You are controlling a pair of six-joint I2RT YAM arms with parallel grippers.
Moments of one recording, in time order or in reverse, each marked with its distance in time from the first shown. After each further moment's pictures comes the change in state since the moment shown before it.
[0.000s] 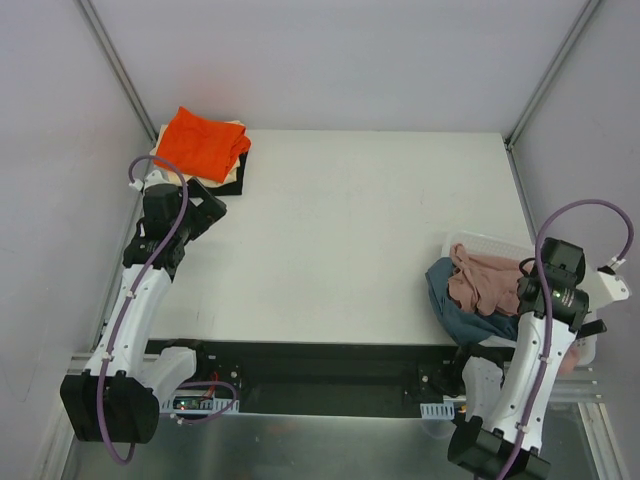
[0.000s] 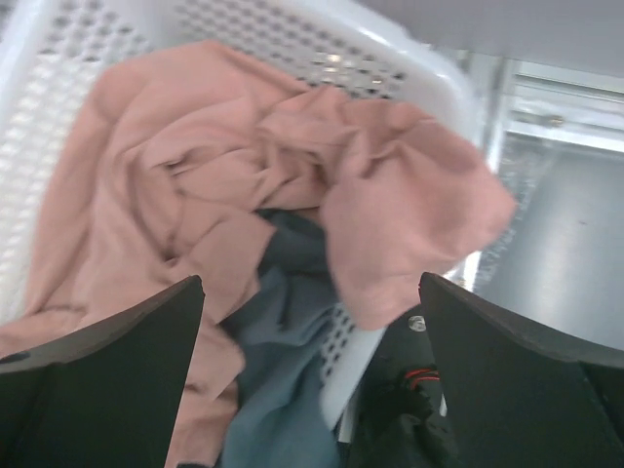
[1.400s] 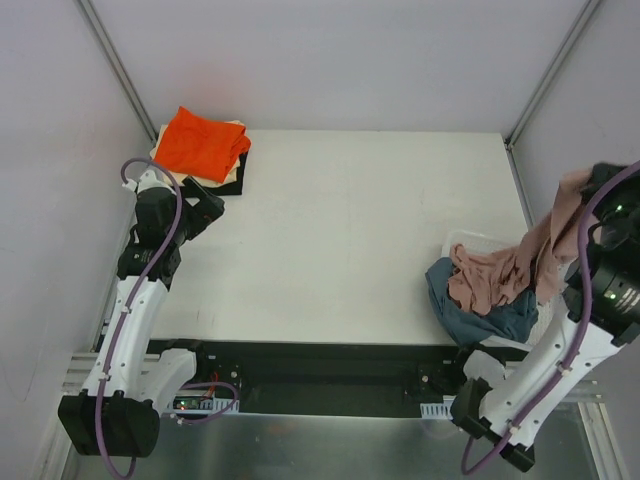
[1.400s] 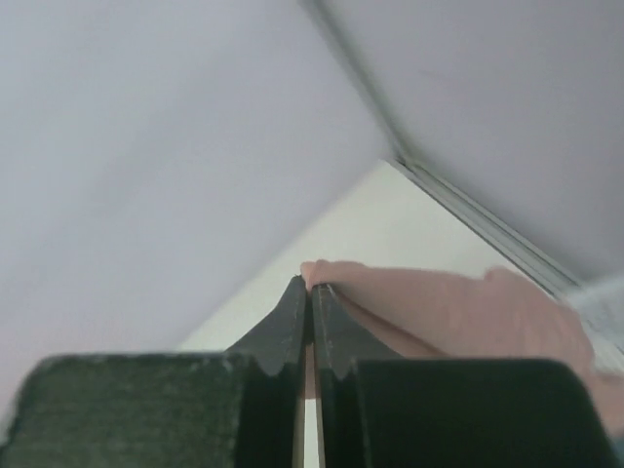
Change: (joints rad) left arm 0.000 -0.059 0.008 -0.001 0.026 0.000; right arm -0.192 0.179 0.737 0.307 -0.702 -0.206
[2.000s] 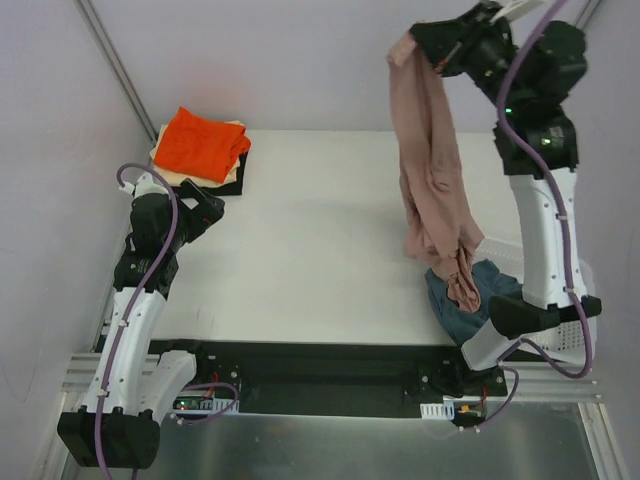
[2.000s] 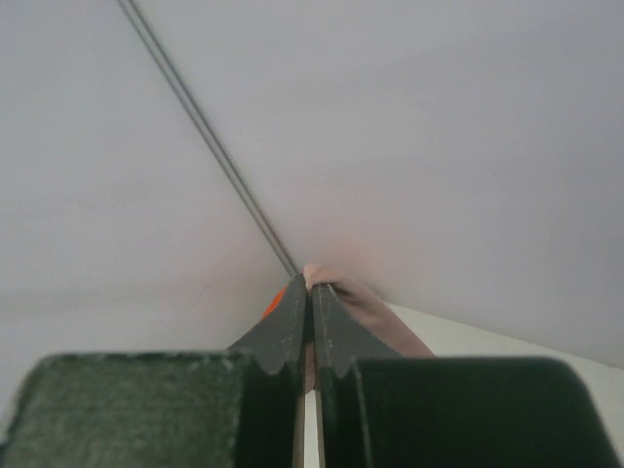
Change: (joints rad) left arm 0.000 -0.076 -0.009 0.000 0.028 -0.002; right arm 0.816 0.677 0.645 0.459 -0.261 -0.036
